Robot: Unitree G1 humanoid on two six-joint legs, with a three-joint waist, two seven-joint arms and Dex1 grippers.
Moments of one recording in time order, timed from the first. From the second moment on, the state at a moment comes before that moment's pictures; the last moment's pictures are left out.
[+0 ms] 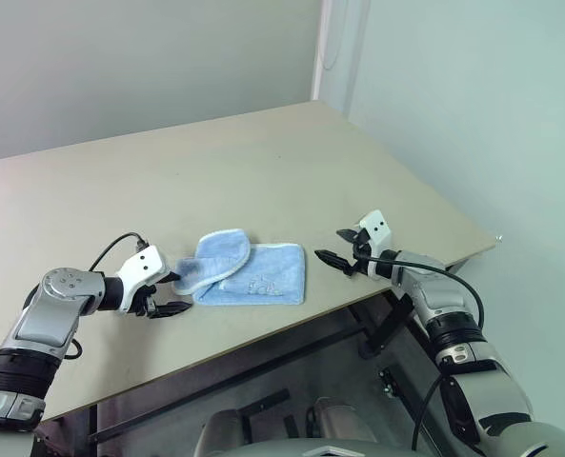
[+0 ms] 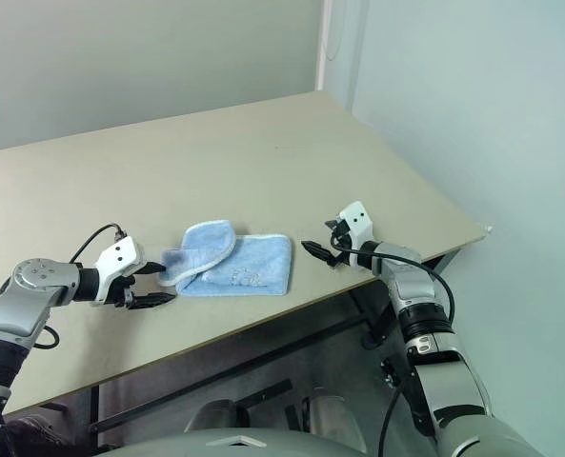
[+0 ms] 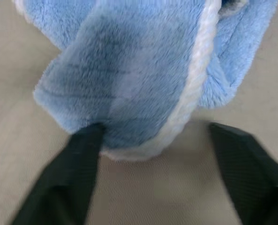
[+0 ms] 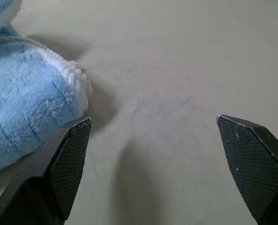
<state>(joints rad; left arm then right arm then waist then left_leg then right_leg) -0.24 0.85 -0.08 0.23 -0.14 0.22 -1.13 -0.52 -0.34 0.03 0.57 0.17 0.17 0.82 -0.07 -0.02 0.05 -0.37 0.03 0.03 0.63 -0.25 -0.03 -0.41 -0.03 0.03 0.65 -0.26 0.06</state>
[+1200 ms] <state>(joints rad) -0.48 0.86 -0.04 0.49 -0.12 -0.20 -1.20 -0.52 -0.34 0.03 0.57 0.17 0.16 0.83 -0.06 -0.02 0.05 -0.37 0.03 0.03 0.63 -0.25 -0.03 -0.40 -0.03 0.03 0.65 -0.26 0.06</state>
